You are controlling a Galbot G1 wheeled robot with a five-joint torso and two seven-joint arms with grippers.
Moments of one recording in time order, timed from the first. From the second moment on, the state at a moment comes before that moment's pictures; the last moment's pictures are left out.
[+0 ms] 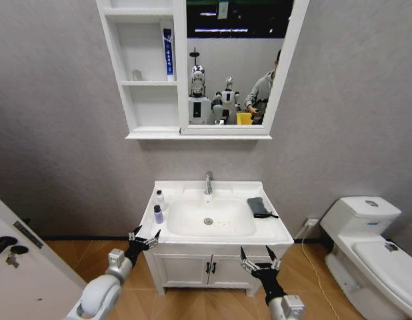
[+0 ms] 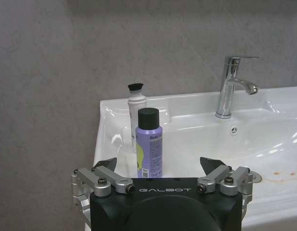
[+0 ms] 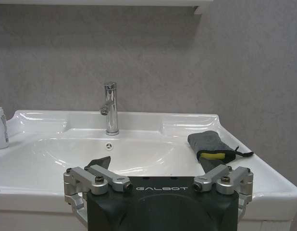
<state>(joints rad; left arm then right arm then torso) 1.40 -1.01 -0.39 -1.87 -0.47 0.14 -0.04 -1.91 1.36 0.47 2.20 0.11 0.04 0.16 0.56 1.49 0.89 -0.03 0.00</state>
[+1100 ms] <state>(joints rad) 1.07 -1.08 -0.21 -1.56 -0.48 0.10 -0.09 -1.94 1.36 0.52 2.23 0.14 0.04 0.17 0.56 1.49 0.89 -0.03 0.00</state>
